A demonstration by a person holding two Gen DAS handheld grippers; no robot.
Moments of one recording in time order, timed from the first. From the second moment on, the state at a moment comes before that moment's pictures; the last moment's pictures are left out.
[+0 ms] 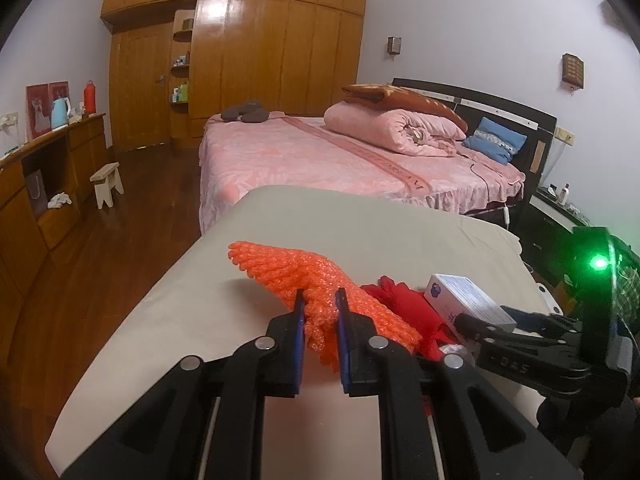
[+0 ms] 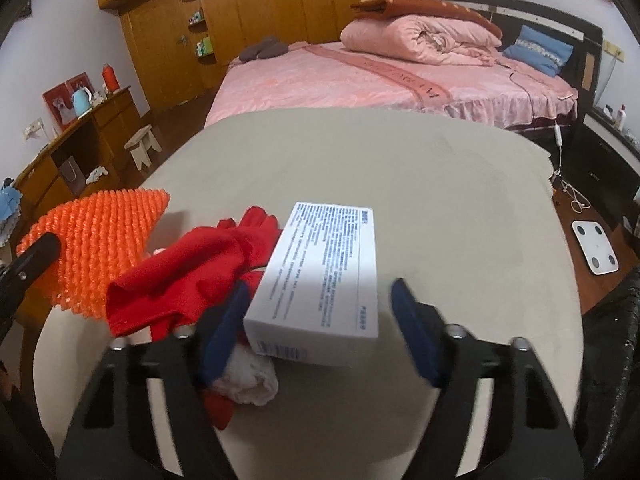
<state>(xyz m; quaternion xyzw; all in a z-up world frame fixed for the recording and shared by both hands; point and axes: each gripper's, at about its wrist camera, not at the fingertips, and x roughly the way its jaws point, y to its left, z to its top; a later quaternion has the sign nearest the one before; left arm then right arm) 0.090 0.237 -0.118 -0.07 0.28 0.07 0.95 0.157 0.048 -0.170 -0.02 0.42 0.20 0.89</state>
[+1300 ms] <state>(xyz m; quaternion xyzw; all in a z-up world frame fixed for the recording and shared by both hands) 0.085 0.207 -0.120 -0.07 0.29 0.04 0.95 0.140 0.015 -0.167 -0.02 0.41 0.21 0.89</state>
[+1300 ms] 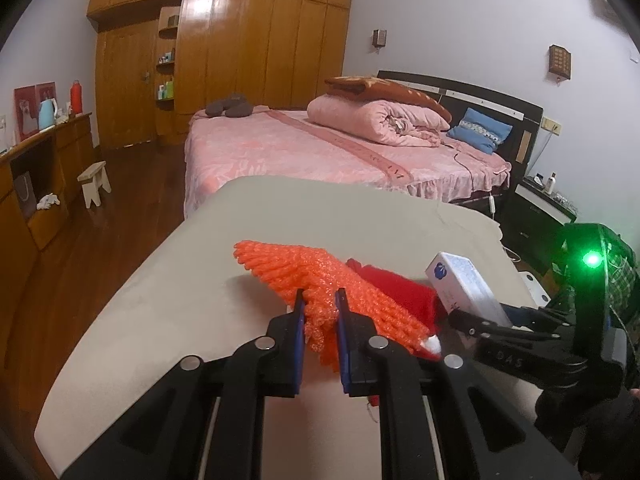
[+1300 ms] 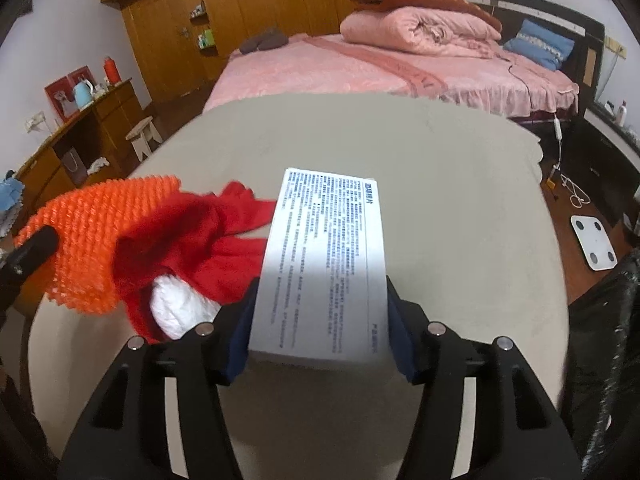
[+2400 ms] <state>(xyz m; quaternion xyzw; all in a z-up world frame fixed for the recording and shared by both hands) 0.087 0.051 -0.068 -0.02 0.25 -0.10 0.96 0.082 -0.146 -0.087 0.02 0.34 0.12 0.93</state>
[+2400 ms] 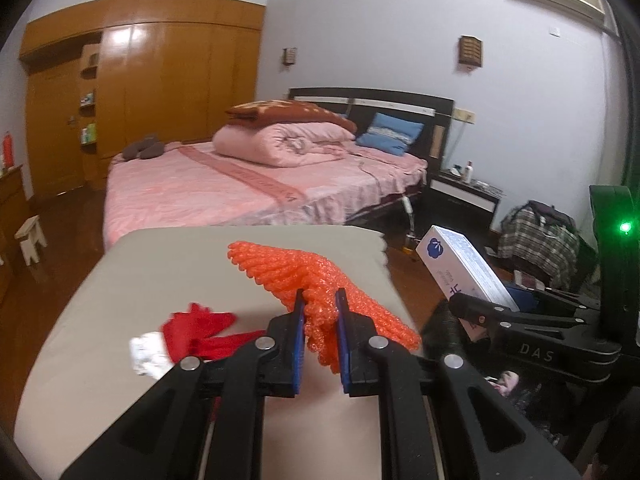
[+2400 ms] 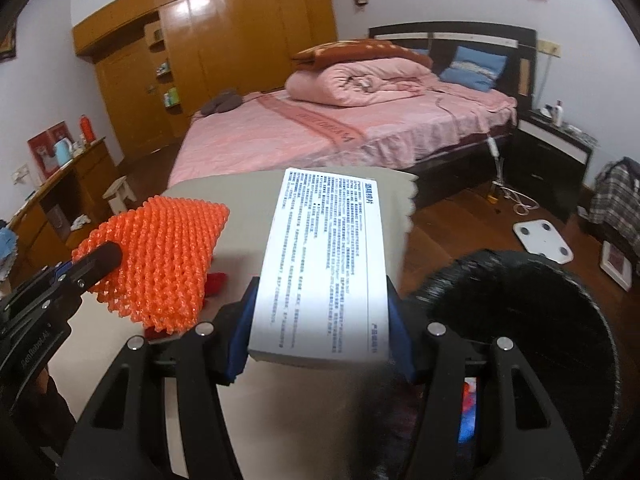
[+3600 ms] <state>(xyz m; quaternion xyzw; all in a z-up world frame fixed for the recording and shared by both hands) 0.110 -0.144 -0.100 0.04 0.29 -0.29 0.91 0.036 -0.327 -0.121 0.05 0.35 -0.07 0.93</state>
